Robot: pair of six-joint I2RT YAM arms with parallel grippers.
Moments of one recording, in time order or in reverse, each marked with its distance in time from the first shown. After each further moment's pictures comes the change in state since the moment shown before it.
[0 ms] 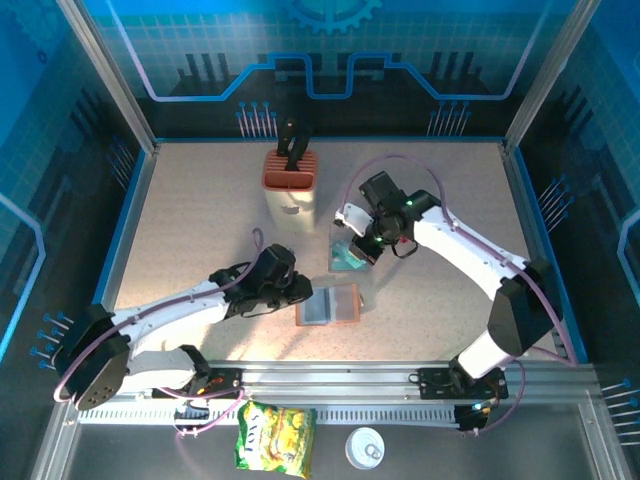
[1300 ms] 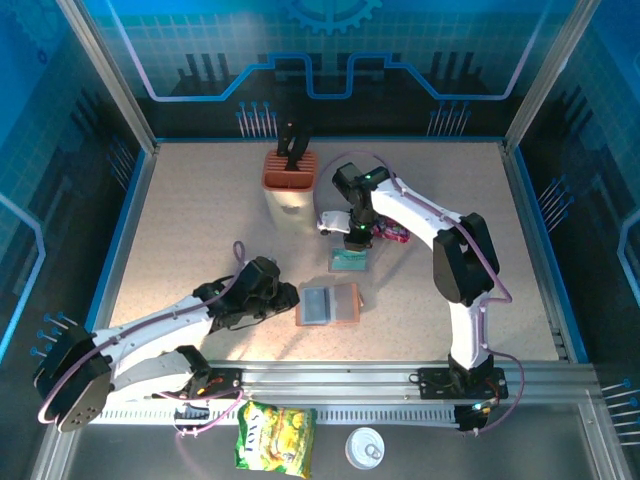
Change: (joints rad) left arm 0.024 -0.133 -0.140 0.000 -0.043 -0.048; right arm -0.006 0.420 0.339 -0.205 0.152 -0.439
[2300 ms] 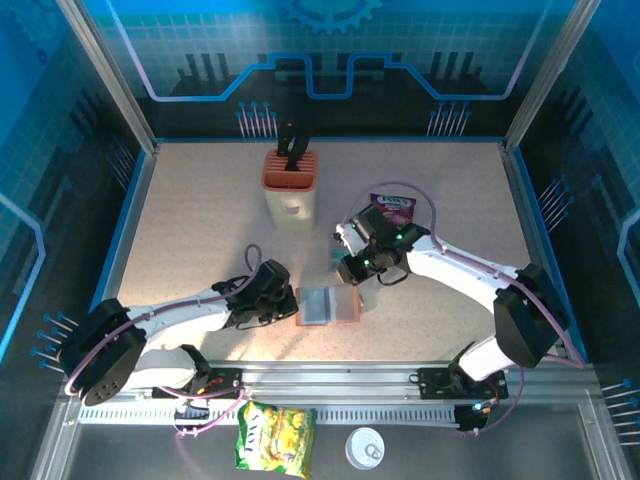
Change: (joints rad) left arm 0.001 0.187 -0.019 0.090 0.042 -0.003; right arm 0.127 -0.517 -0.675 0.547 -0.186 1.091
